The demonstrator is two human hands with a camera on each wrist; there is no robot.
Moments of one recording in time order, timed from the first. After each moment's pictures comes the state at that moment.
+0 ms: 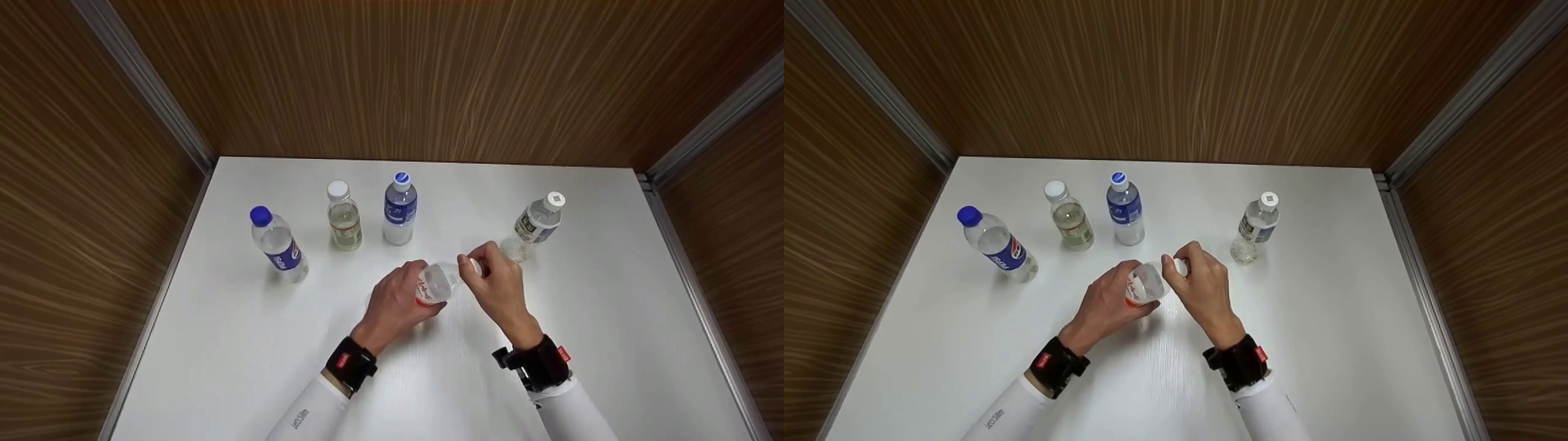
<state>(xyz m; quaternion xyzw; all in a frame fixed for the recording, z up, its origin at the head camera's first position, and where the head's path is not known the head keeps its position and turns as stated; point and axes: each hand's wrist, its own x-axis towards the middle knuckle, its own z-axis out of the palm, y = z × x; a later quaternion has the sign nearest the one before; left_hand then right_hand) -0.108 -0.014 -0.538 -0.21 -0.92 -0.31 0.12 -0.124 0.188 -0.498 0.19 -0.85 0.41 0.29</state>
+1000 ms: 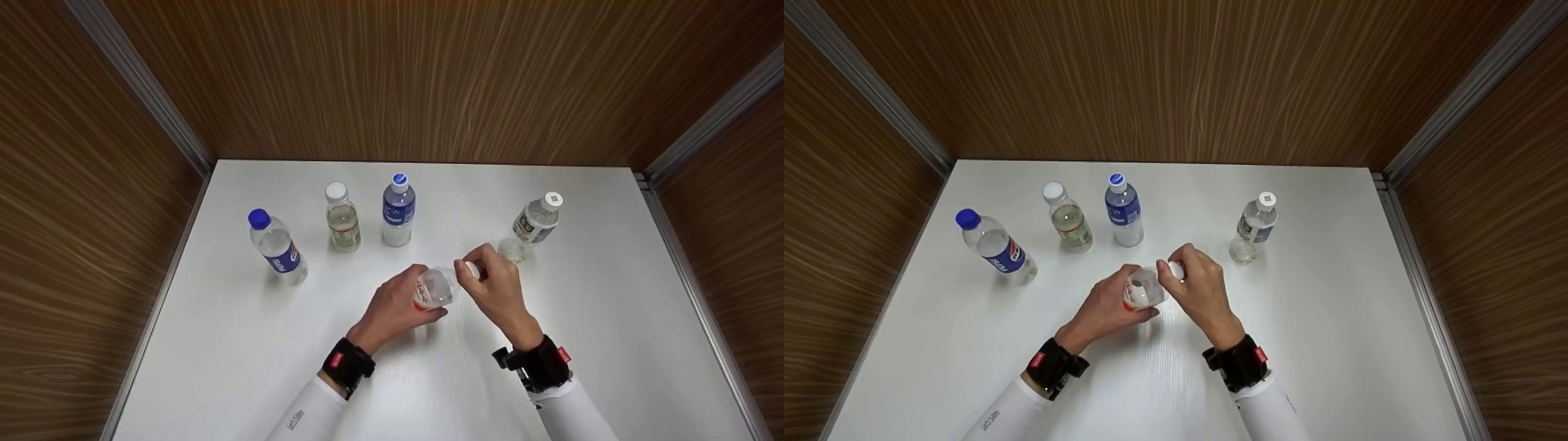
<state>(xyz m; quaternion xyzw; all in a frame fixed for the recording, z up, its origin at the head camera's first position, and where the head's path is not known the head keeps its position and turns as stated) -0.111 -0.020 -0.535 -0.22 -0.89 -0.40 0.00 -0.123 0.189 -0.494 0.23 -0.83 0.42 0.28</state>
